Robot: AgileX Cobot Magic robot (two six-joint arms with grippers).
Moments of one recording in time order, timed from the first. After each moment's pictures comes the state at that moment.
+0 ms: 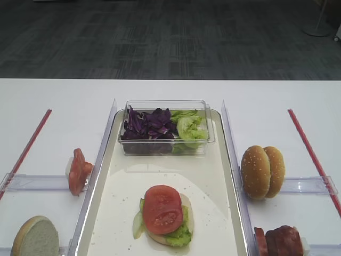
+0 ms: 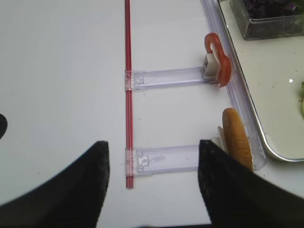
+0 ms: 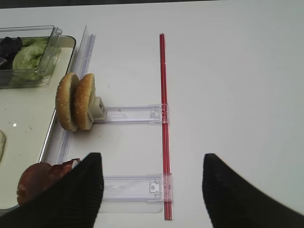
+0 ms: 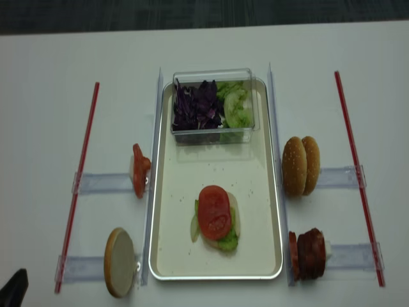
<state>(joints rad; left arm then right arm) -0.01 0.03 -0.49 0.01 1.18 -0.02 -0.03 -0.02 -0.48 0.09 1.13 -0.01</state>
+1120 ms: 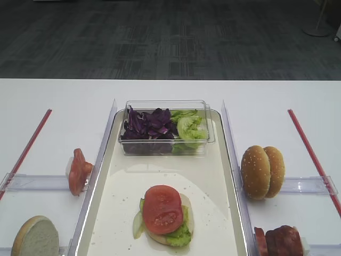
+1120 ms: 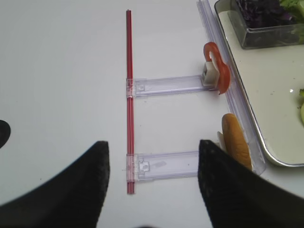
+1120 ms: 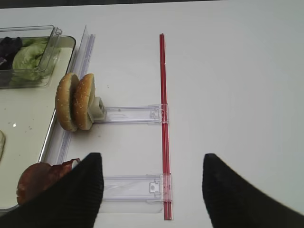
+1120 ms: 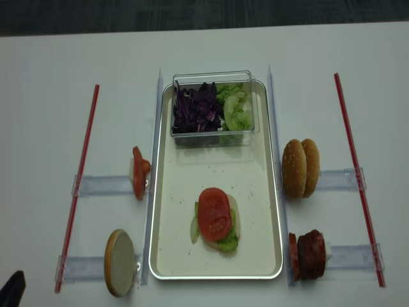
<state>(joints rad) -0.01 -0.01 -0.49 0.02 1.18 -0.02 -0.03 -0.02 -0.48 0.09 1.13 -0.01</state>
